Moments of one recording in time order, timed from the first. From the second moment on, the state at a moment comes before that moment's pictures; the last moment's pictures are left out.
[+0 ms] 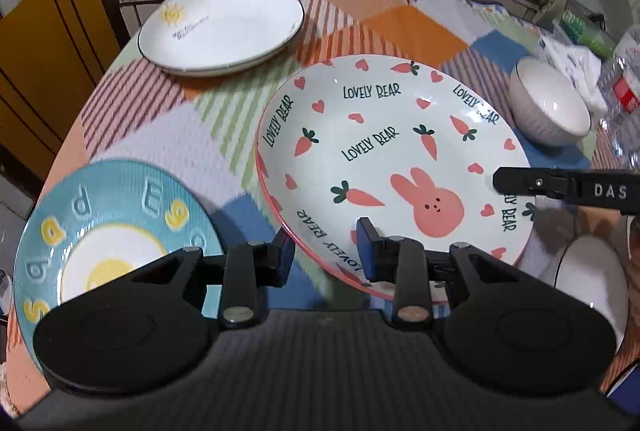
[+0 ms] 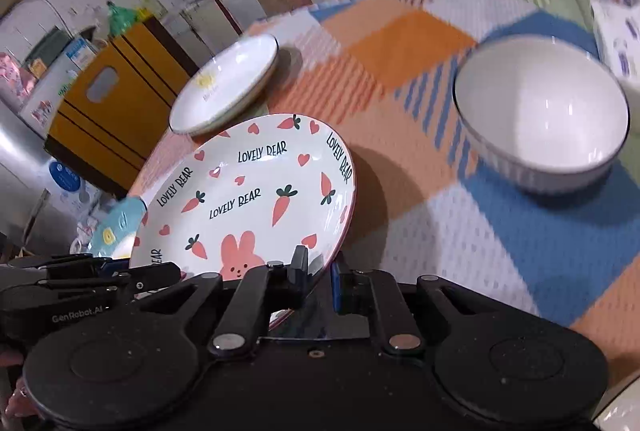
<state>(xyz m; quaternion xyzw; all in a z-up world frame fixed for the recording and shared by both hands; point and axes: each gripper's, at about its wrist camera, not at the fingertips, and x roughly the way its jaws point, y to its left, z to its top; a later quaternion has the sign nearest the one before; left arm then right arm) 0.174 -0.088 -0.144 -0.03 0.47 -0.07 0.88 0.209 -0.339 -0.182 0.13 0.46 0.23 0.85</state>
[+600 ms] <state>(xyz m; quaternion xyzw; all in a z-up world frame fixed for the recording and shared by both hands) 0.252 -0.089 -0.167 -0.04 0.51 -0.08 0.86 0.251 -0.322 -0.177 0.07 0.44 0.20 0.87</state>
